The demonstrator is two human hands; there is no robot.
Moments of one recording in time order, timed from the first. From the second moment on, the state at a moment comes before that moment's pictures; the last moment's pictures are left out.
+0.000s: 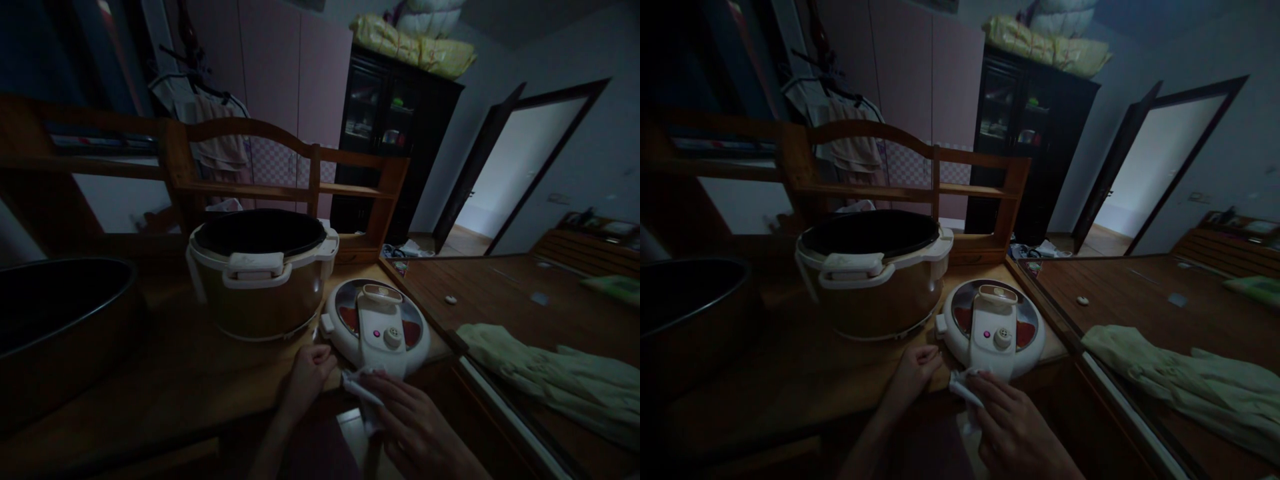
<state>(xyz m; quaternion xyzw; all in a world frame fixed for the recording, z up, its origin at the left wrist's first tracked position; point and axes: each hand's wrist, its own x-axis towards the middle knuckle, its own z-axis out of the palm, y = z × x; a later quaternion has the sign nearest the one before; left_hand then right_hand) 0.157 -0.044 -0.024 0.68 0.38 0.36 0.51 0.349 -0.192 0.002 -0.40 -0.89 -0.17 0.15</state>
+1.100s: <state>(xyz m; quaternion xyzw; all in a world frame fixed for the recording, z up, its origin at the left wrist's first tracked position) 0.158 -0.042 -0.032 0.68 0.38 0.39 0.50 0.320 -0.168 0.014 -0.42 -0.87 -0.20 0.17</state>
